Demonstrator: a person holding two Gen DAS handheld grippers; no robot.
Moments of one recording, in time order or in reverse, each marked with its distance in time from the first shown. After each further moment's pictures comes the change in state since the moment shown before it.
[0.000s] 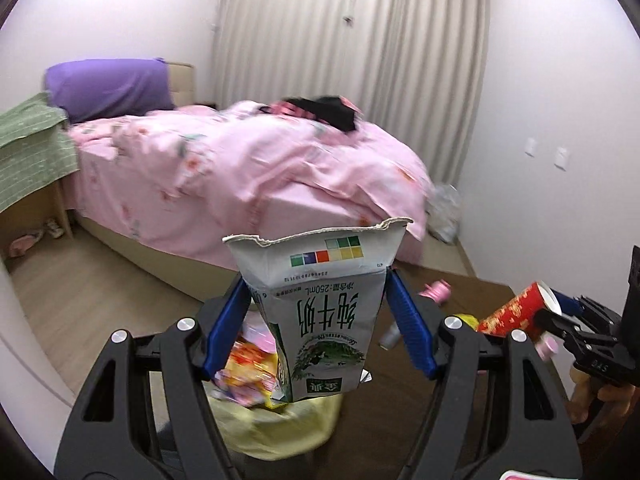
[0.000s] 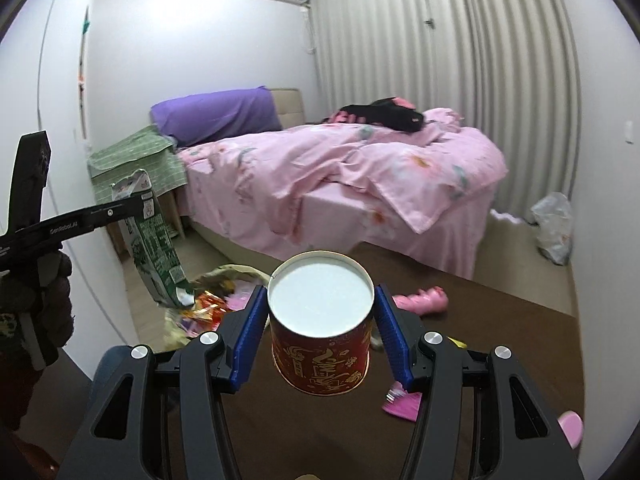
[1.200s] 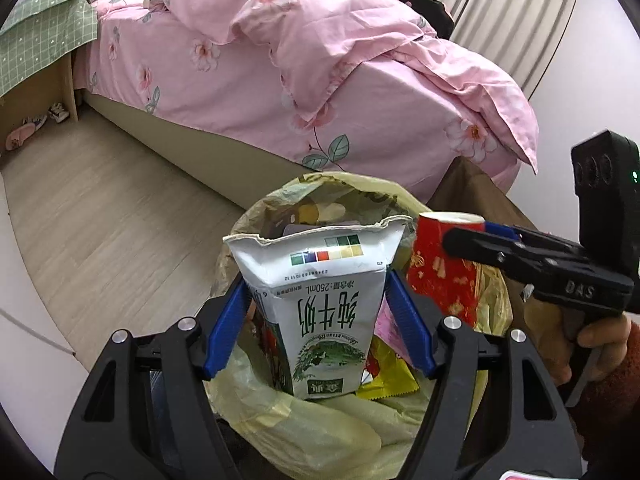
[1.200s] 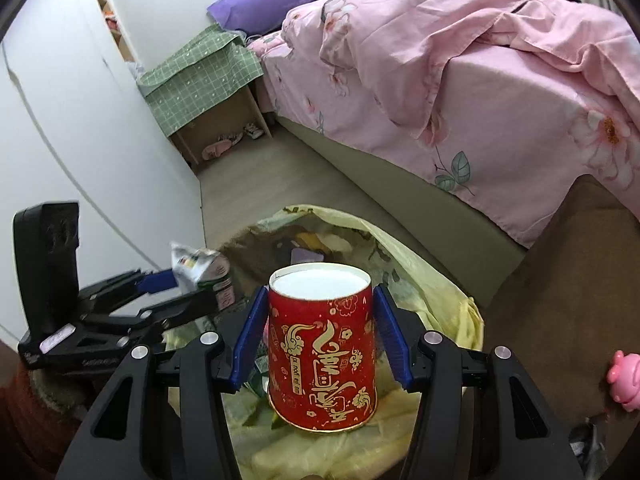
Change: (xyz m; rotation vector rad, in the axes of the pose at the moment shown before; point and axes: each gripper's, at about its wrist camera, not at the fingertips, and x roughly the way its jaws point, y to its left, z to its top) left arm 0.153 0.128 -0.107 -0.203 0.349 0.029; right arm 0.302 0.088 -0.008 -0.002 0.432 0.378
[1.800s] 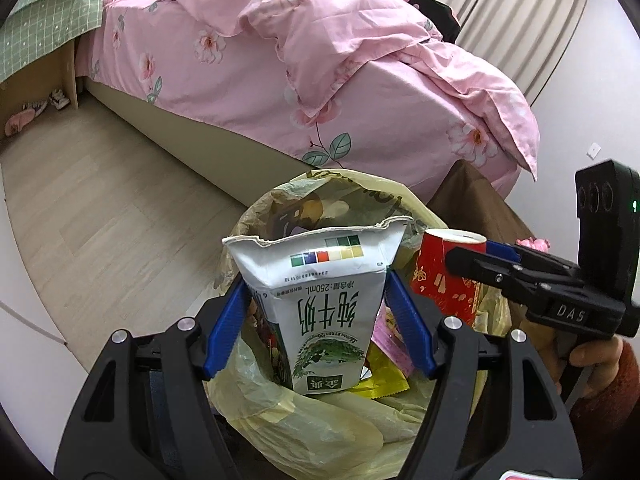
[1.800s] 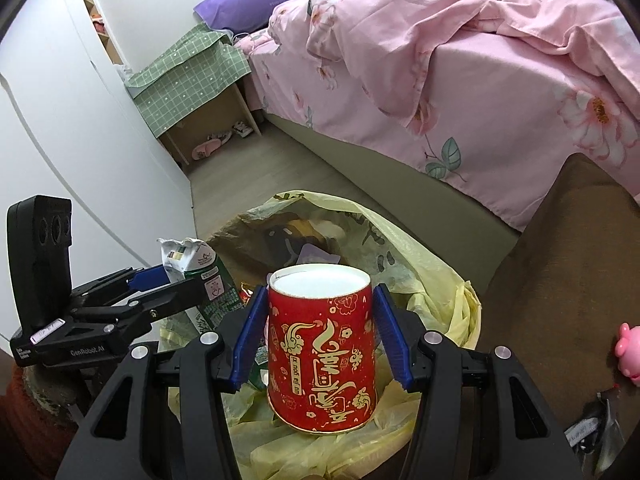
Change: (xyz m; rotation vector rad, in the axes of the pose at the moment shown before) left arm 0.002 0.010 -0.002 -0.054 0.000 -0.032; right arm -0.001 0.000 -0.009 0.004 0.002 -0.048
